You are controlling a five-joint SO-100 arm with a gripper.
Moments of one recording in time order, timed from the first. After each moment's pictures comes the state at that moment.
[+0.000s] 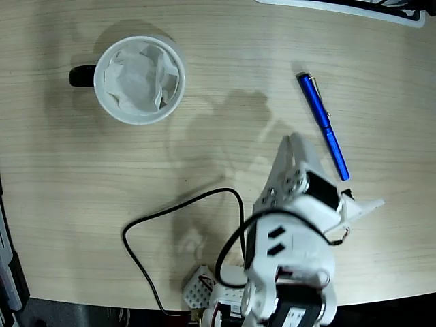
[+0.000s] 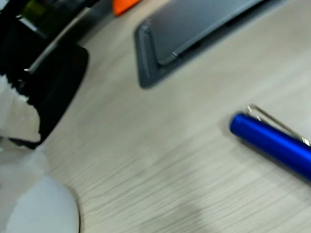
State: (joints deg) arm 9.8 99.6 101.3 59.9 22.1
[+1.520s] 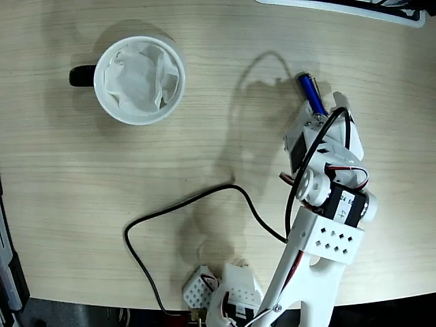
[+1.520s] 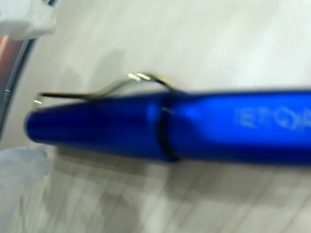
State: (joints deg) arm 17.0 66.2 84.6 57.4 40.4
